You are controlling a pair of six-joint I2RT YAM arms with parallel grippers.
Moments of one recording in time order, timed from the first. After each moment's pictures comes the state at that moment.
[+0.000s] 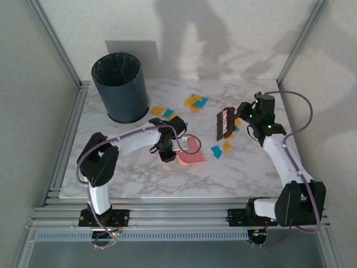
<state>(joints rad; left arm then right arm) -0.74 1.87 1.38 -0.98 0.01 0.46 0.09 1.26 1.01 -0.29 -0.03 0.53</state>
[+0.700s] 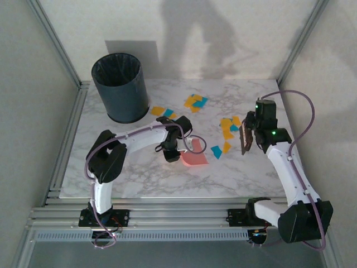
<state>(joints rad) -0.77 1.97 1.50 -1.05 0.01 0.48 0.16 1.13 1.02 -0.55 0.29 0.22</state>
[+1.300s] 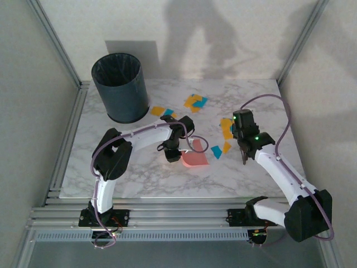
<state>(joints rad) -0.77 2.03 1.57 -1.11 0.01 0.48 0.38 1.16 0.91 -0.54 0.52 0.20</state>
